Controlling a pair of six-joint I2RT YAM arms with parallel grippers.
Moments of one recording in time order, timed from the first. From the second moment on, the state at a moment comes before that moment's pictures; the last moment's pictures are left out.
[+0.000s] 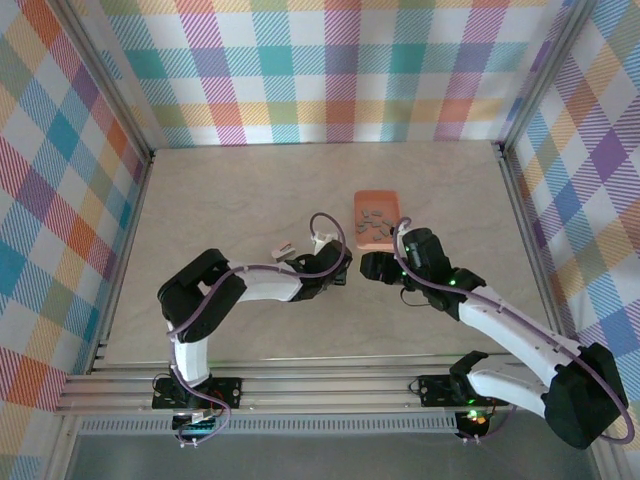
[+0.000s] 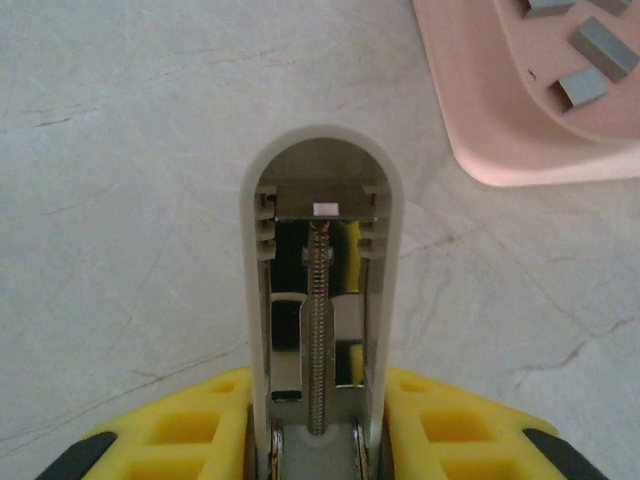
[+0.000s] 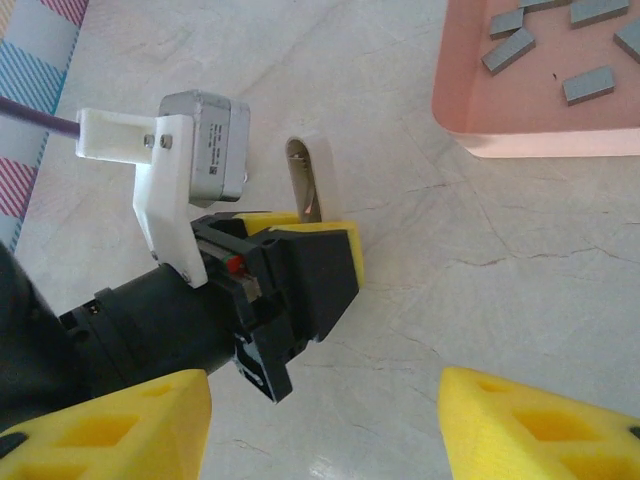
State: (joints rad) left arm -0.90 1.89 1.01 0.02 -0.37 -0.69; right arm 0.60 1.05 0.65 -0.27 -0.16 0.63
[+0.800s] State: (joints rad) left arm -0.95 1.98 1.12 0.02 -0.44 -0.77; right arm 0.60 1.02 0.62 -0.30 -0.14 0.63
